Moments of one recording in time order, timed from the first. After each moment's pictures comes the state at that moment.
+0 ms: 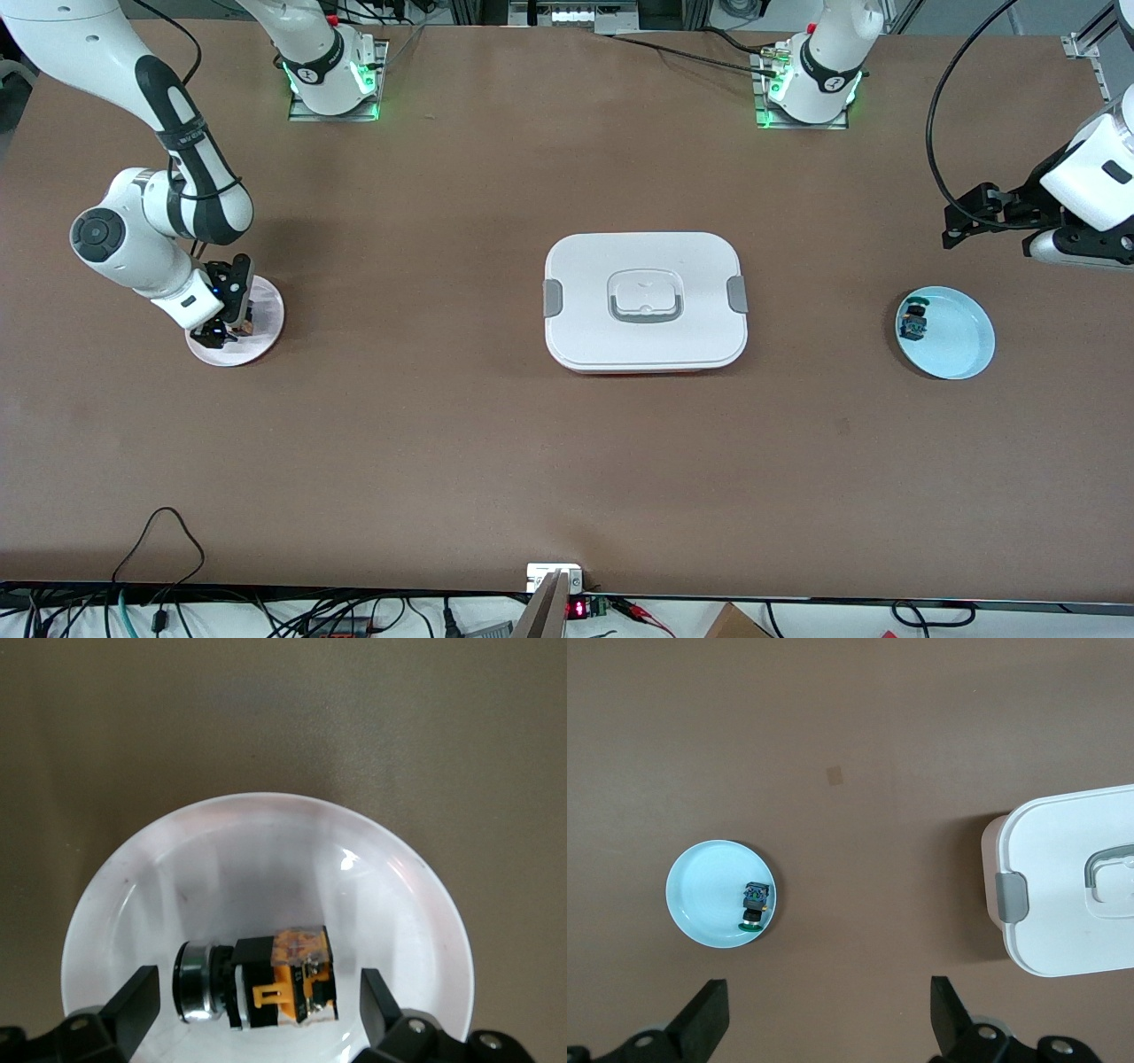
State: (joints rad) left arm -0.02 0.05 -0.02 -1.57 -0.01 1.62 0.05; right arm -0.12 0.41 -0.04 -2.22 -0.10 2.65 -1.63
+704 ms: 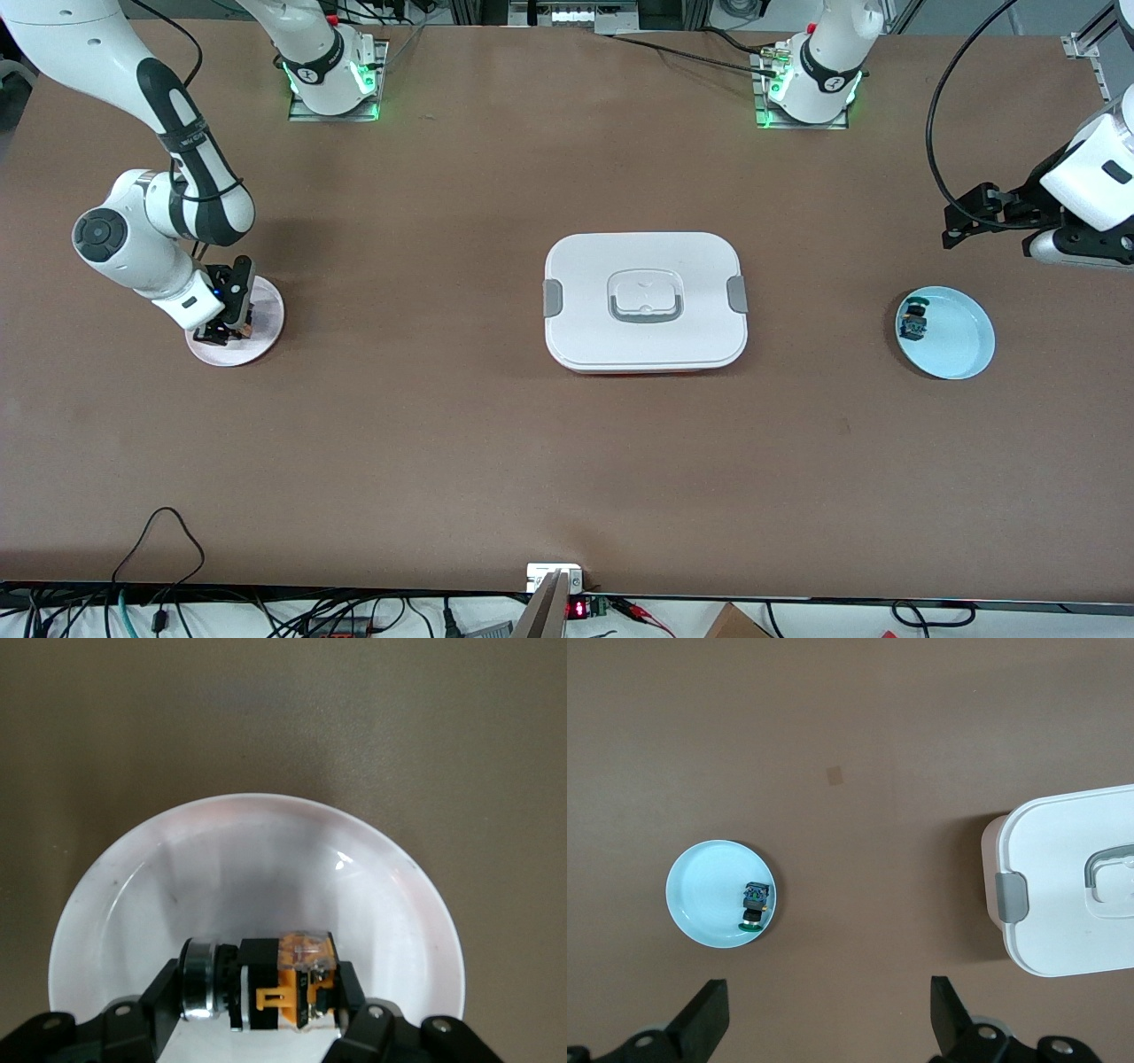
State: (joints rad) left arm -0.02 0.05 -0.02 -1.57 -0.01 1.62 0.05; right arm -0.13 0.41 -0.04 -2.22 -0.09 2.66 -1.63
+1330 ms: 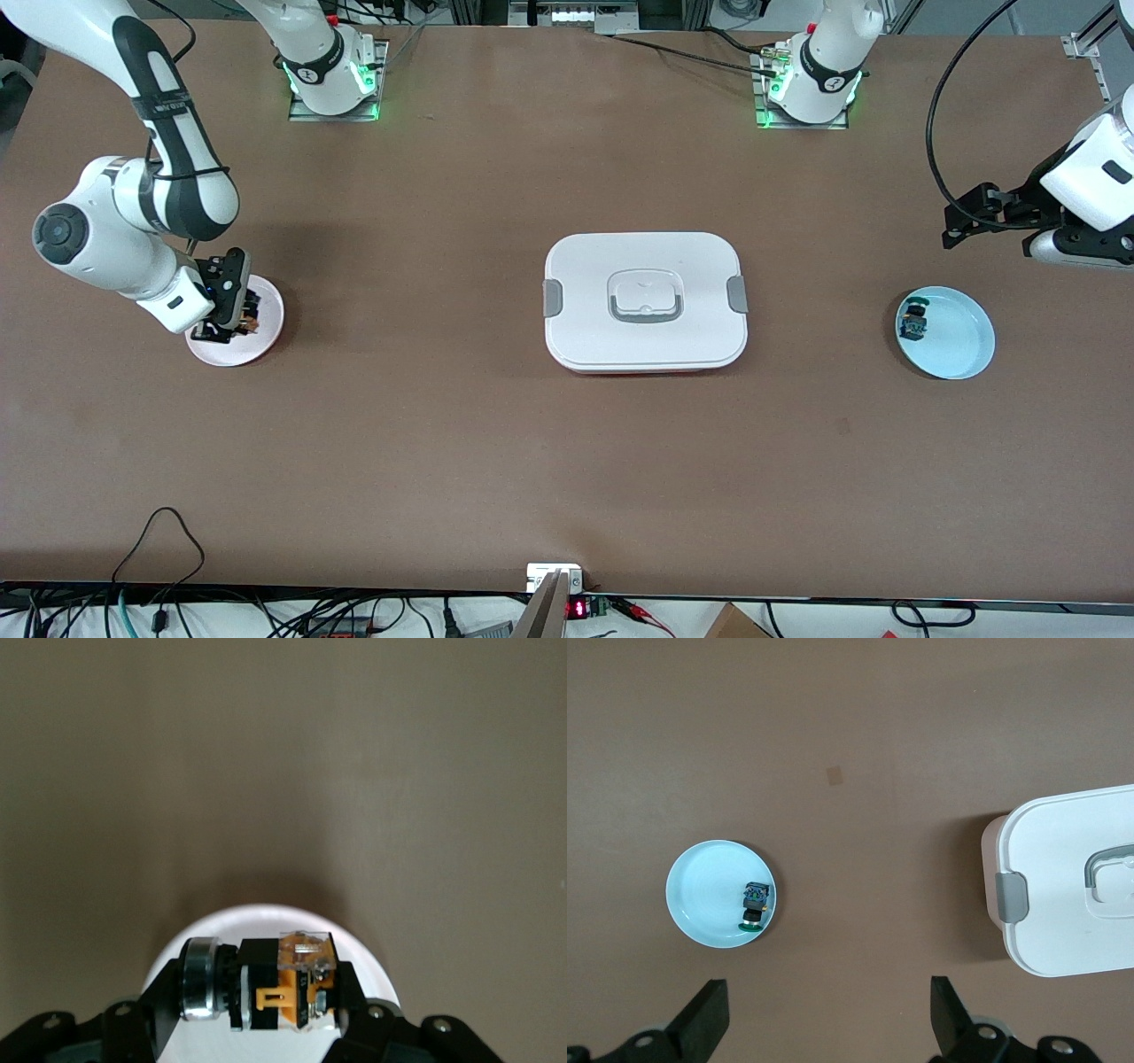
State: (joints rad) left arm -0.02 0.05 -0.02 -1.57 -0.01 1.62 0.05; right arm -0.12 0.29 0.06 -2.08 0.10 2.27 -1.63
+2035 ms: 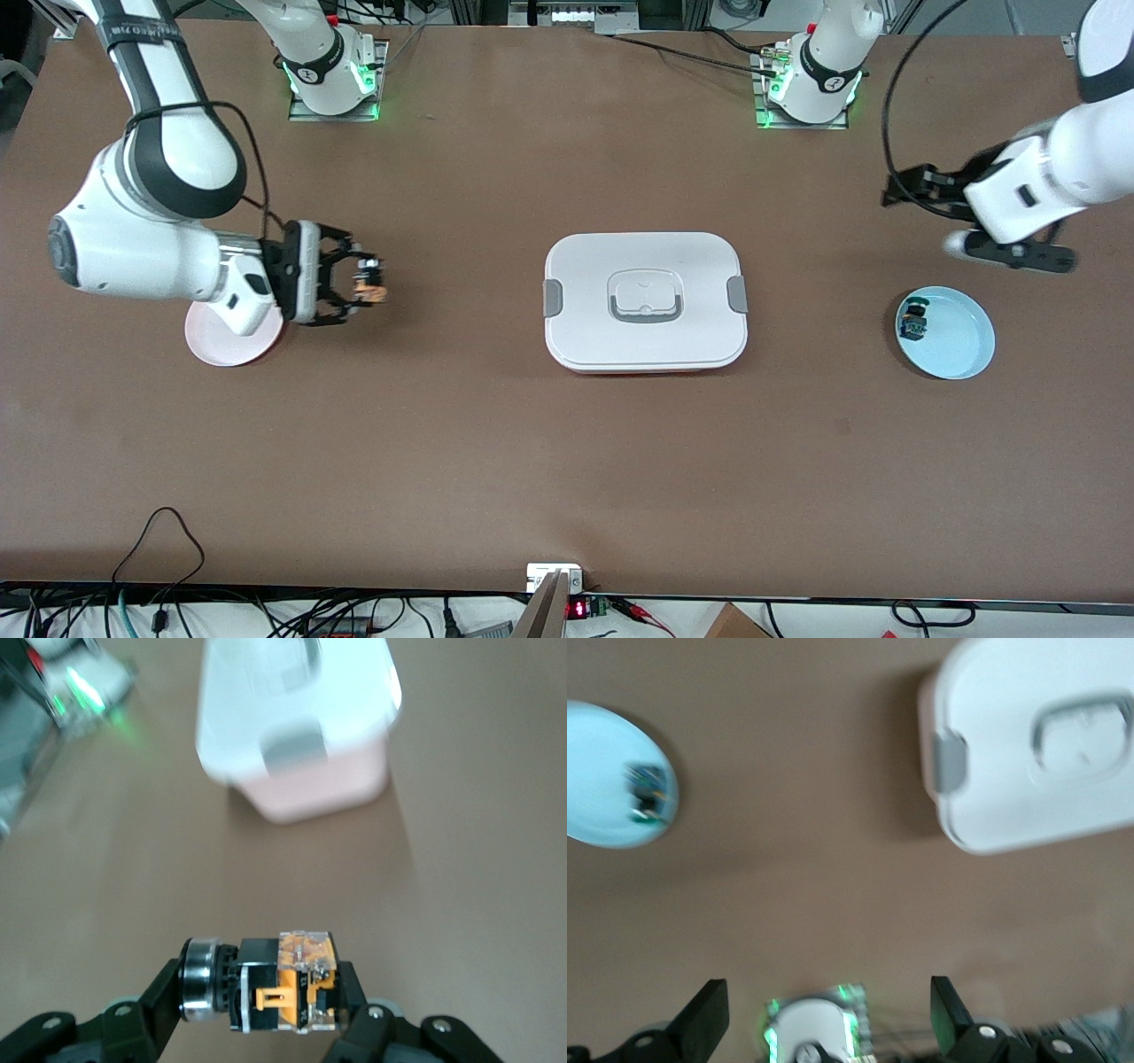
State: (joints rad) left arm -0.05 0.11 -0.03 -1.57 -0.20 1.29 0.05; right arm -0.11 0.29 0.34 -1.82 0.68 1.90 -1.48
